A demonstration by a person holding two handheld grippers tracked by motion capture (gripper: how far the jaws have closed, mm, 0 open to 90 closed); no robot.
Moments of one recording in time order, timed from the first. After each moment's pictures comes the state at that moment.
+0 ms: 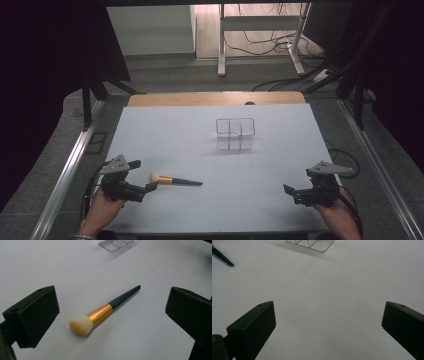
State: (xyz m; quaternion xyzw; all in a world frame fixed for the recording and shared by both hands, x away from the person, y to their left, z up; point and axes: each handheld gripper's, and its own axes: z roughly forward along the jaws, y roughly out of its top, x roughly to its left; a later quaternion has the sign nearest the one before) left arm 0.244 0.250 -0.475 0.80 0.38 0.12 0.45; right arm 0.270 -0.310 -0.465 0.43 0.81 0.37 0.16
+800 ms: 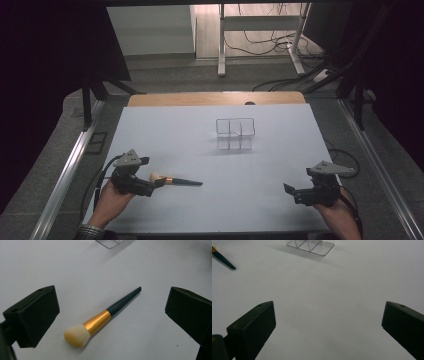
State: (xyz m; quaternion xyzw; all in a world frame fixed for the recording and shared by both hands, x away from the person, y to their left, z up) left arm 0.263 0.230 -0.473 0.82 0.37 0.10 0.42; right arm 0.270 -0.310 -0.464 0.42 0.80 0.38 0.17
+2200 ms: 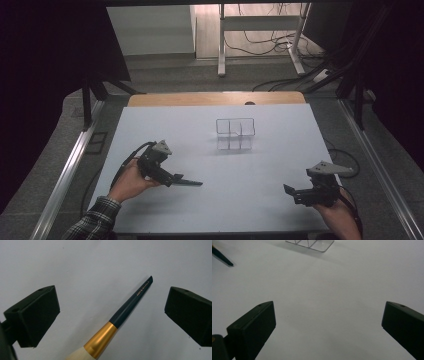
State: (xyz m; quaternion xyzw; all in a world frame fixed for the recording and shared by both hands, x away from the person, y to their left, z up) left arm 0.320 0.177 -0.474 0.90 0.32 0.06 0.28; right arm 0.271 -0.310 -0.466 0.43 0.81 0.37 0.17
